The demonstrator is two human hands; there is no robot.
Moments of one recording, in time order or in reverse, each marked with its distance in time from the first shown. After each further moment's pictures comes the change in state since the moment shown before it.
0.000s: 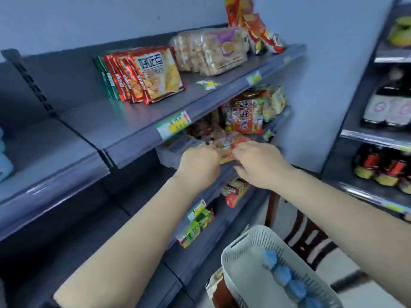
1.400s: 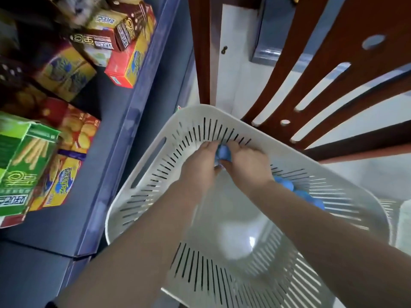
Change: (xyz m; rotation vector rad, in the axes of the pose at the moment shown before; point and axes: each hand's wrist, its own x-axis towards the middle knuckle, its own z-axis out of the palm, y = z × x) left_hand -0.031 0.244 0.560 -0.832 -0.693 0.100; right_hand -0.204 0.033 0.525 0.357 -0.521 0.875
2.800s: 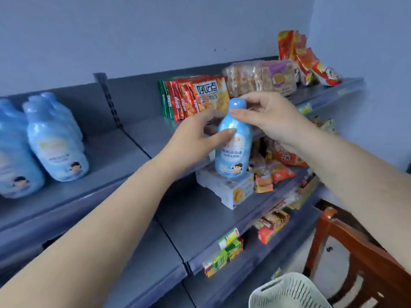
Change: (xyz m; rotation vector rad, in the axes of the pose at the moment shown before) left_hand -0.454 0.248 -0.520 -0.096 0.971 0.193; right_hand -0.240 -0.327 -0.565 0.909 0.061 -1.137
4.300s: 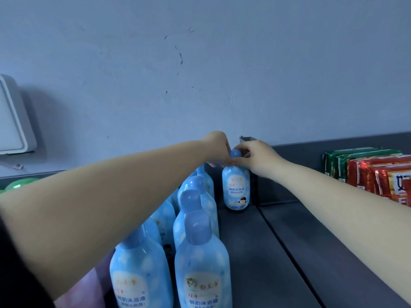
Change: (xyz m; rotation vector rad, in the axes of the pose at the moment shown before) left_hand 0.106 -0.165 -0.296 0.641 0.071 -0.743; right_hand 0.314 -0.012 0.288 -0.219 -0.366 -0.256
